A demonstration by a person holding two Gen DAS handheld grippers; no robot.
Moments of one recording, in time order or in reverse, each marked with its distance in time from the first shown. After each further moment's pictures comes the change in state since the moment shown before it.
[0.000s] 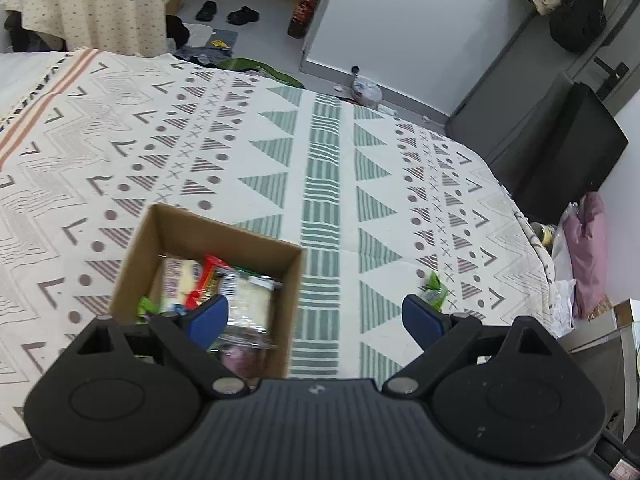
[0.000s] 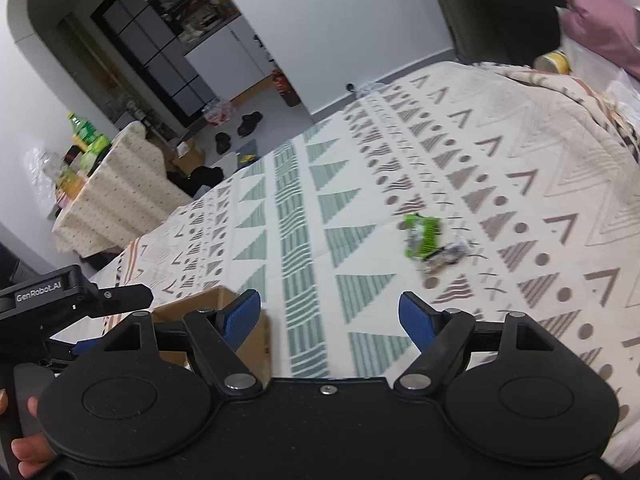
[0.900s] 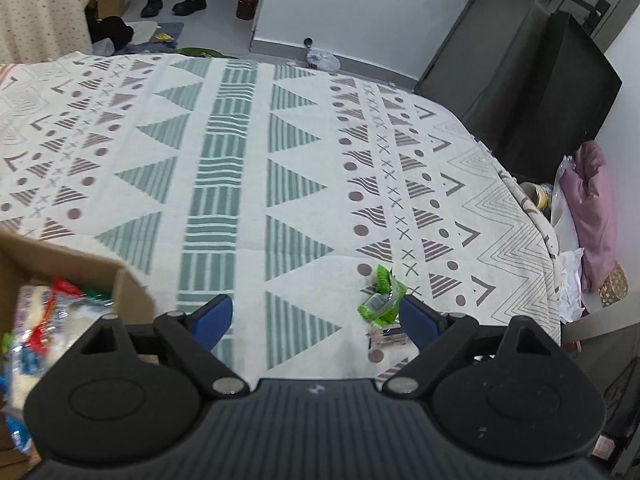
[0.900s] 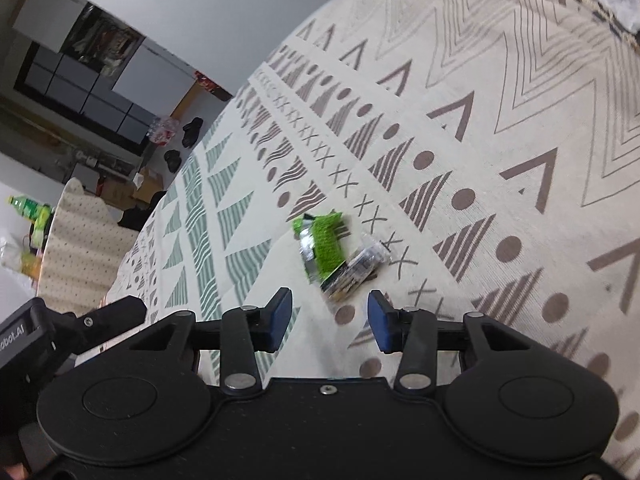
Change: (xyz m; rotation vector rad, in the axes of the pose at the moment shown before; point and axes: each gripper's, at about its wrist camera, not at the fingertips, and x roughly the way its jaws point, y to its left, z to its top) left arm 0.123 -0.104 -0.005 0.116 0.047 -0.028; right arm 0.104 -0.121 0.023 0.317 0.102 -0.008
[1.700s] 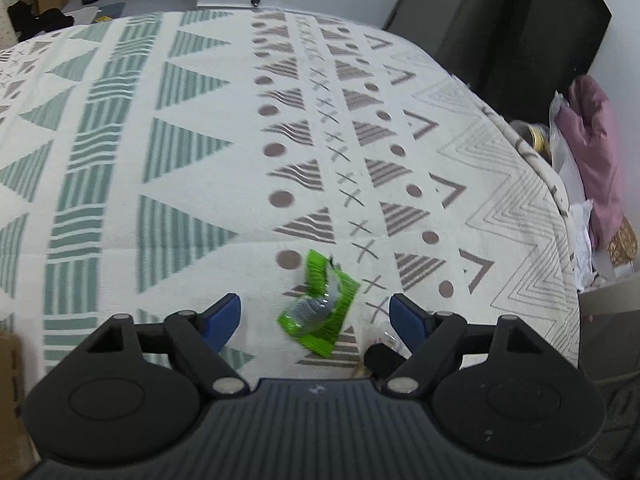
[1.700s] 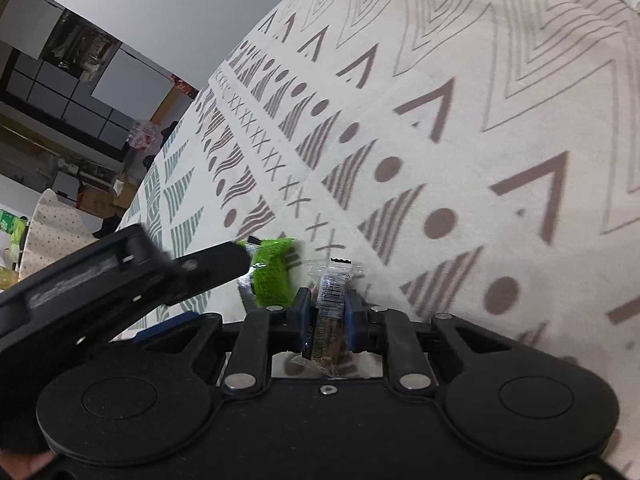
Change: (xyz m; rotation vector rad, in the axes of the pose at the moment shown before) left arm 0.107 -0.062 -0.003 0.109 0.110 -0.061; right arm 0.033 -0.030 0.012 0.017 -0.001 -0.048
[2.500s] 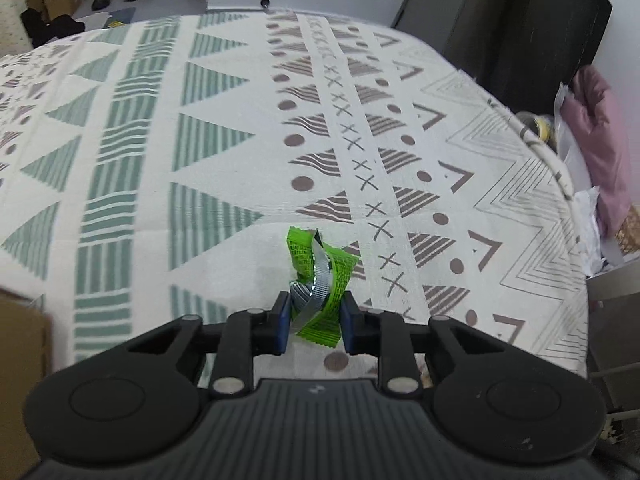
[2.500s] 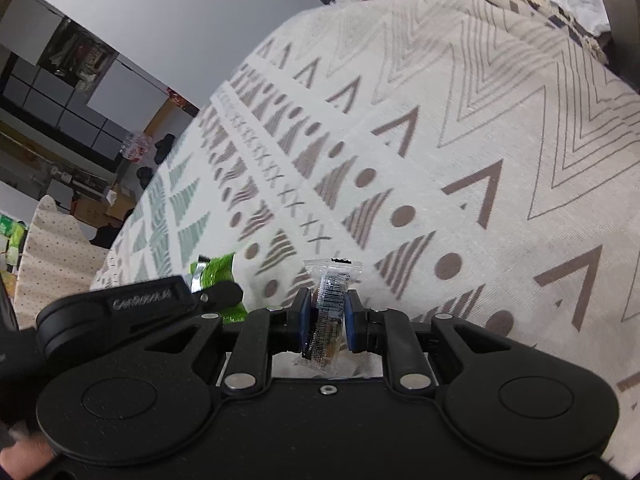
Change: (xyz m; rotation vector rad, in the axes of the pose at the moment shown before) left arm -0.032 0.009 -0.016 0.000 -0.010 0.050; right arm -0.050 0.010 -0.014 -0.011 -0.053 -0.032
